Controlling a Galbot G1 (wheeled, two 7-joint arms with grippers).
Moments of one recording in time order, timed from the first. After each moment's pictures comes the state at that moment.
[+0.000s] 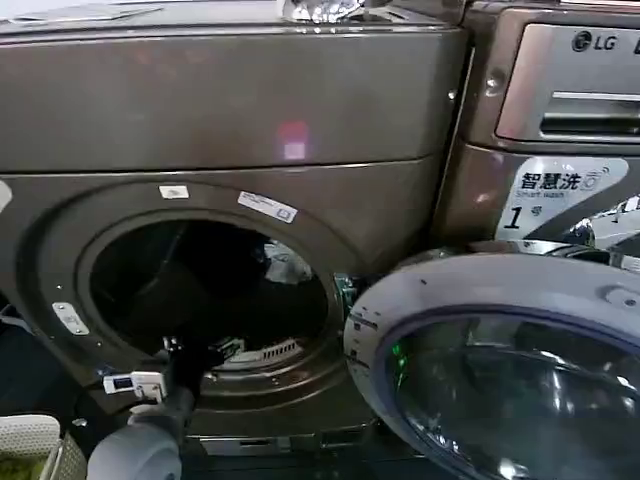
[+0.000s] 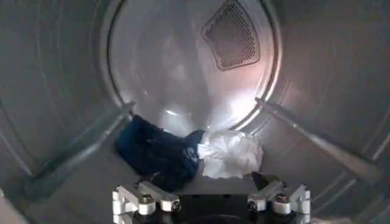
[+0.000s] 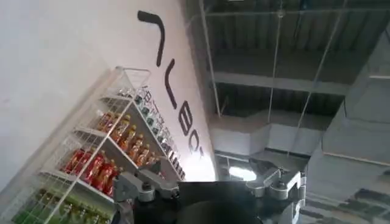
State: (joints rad) left arm 1.23 -1.20 -0.39 -2.23 -0.43 0.66 -0.34; right arm -1.89 0.97 2.51 1.79 0.54 -0.14 -0.12
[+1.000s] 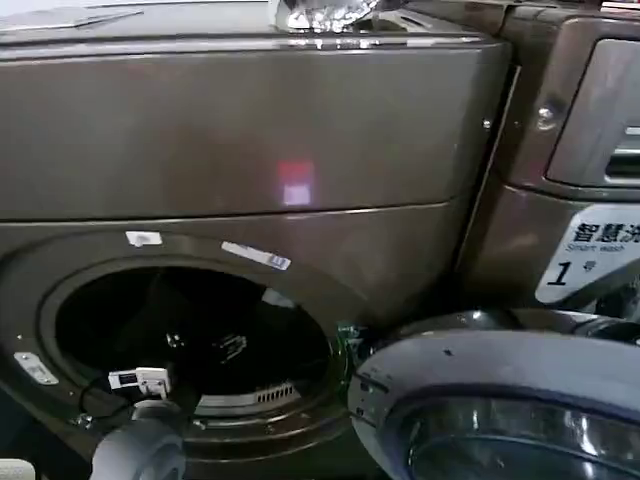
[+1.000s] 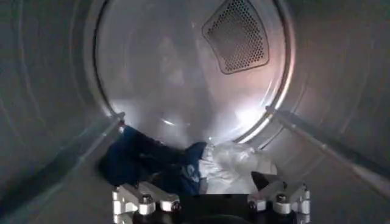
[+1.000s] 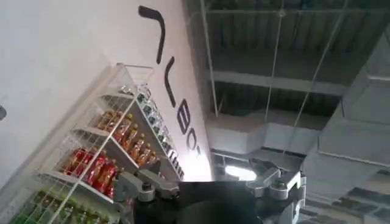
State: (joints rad) left arm 1.22 -1.19 -0.38 -2.23 -0.43 0.66 -0.33; right arm -1.90 0.98 2.52 1.79 0.52 -0.13 -0.12
